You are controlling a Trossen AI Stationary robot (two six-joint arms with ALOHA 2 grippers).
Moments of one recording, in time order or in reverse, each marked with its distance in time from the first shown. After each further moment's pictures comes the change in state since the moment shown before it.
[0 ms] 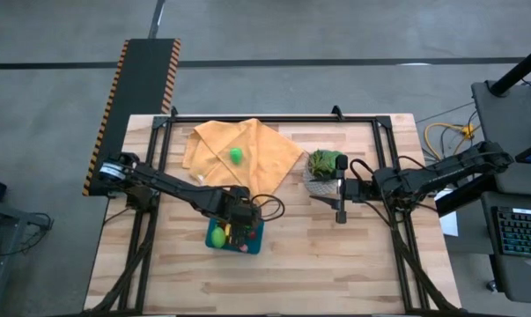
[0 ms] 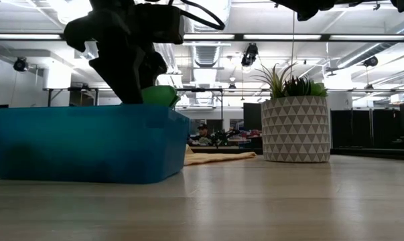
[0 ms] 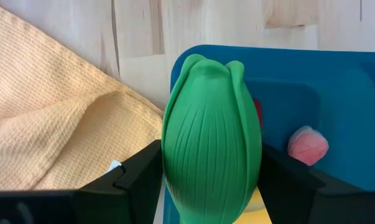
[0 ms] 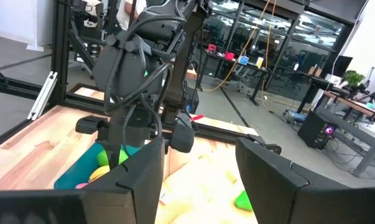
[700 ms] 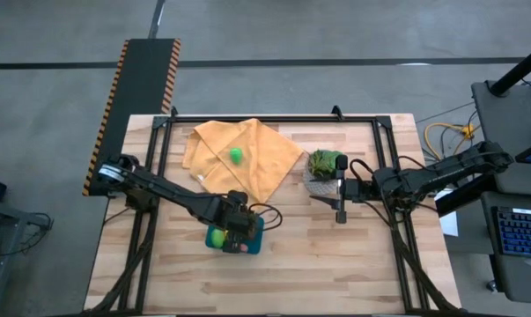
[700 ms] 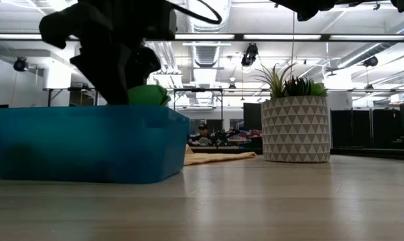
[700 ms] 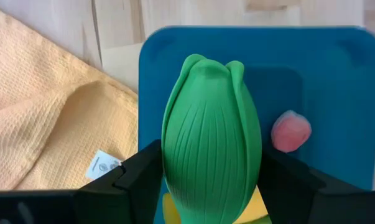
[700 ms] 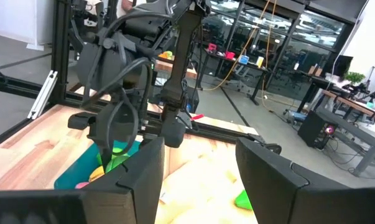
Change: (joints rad) left arm -0.060 0.000 -0.001 -0.025 -0.028 -0.027; right arm 0.000 0.000 0.000 -0.003 0.000 0.000
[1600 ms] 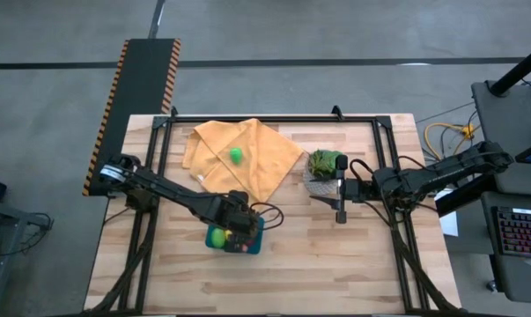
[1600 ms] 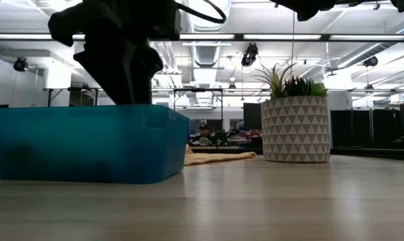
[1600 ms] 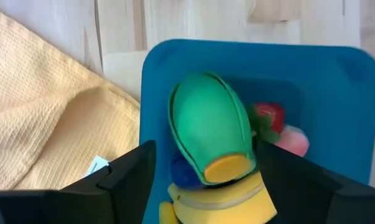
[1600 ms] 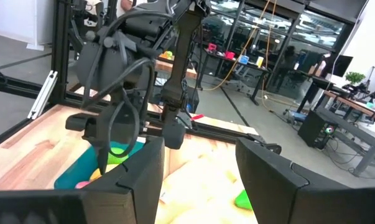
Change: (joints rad) left arm 0.010 0.014 0.014 0.008 0.007 -0.025; right arm 0.000 0.000 0.000 0.000 0.000 0.000
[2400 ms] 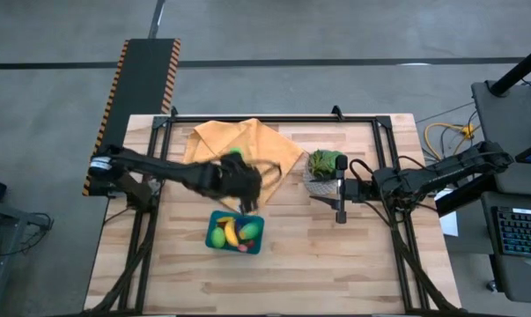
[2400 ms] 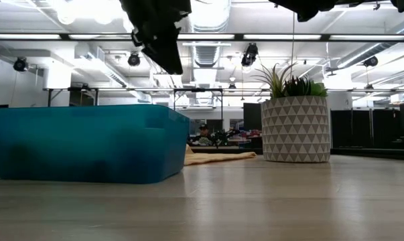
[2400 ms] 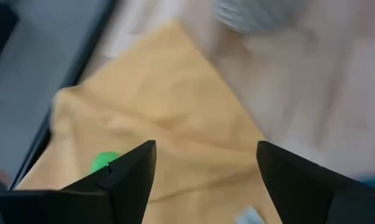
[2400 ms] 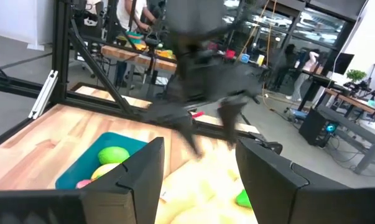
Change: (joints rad) left arm 0.201 -0.132 0.093 -0.037 -0.355 -0.085; right arm 0.000 0.000 0.000 -0.005 0.000 0.006
